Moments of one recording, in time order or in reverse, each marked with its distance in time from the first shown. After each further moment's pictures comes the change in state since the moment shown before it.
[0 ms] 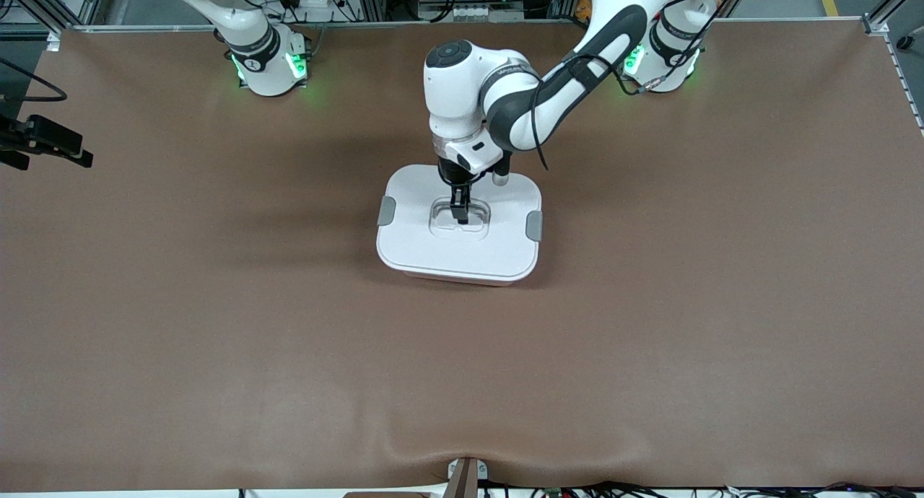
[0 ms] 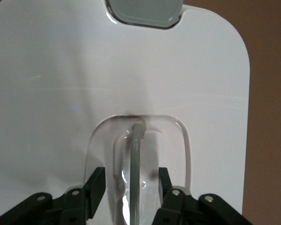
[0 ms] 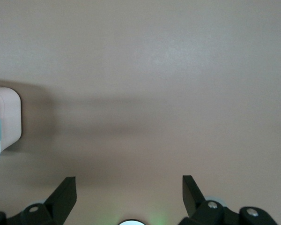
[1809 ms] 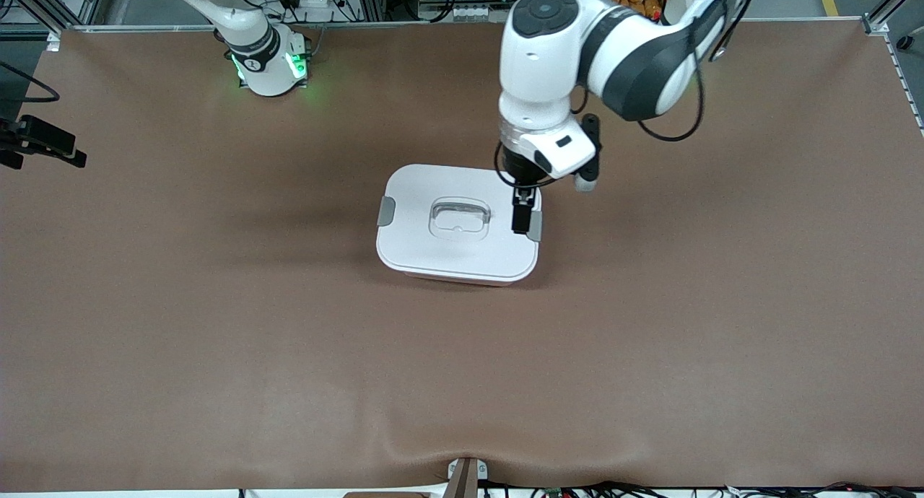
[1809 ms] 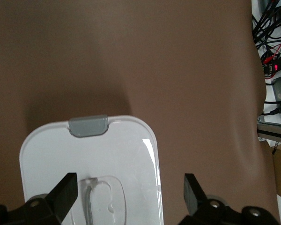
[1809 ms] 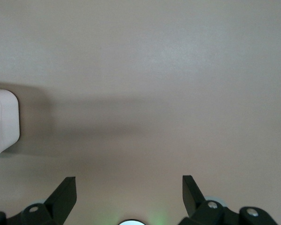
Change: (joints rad) left arm 0.231 -0.245 -0.006 0.135 -0.384 -0.275 0.647; right arm -0.015 0.000 -0.002 0.000 0.000 0.000 0.000
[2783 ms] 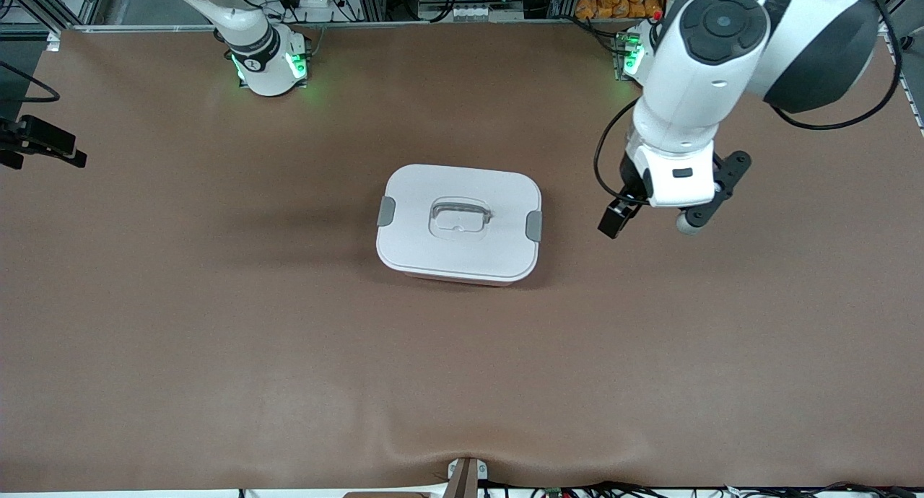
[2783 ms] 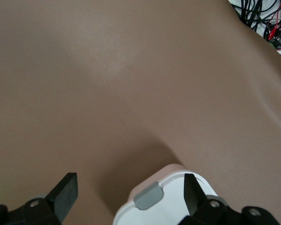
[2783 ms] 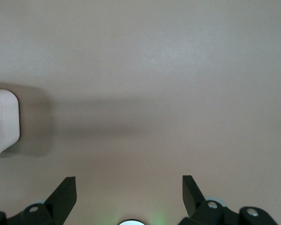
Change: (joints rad) left arm 0.227 -0.071 0.000 0.070 -0.123 -0.223 0.820; right arm 0.000 0.000 0.001 0.000 0.000 0.000 0.000
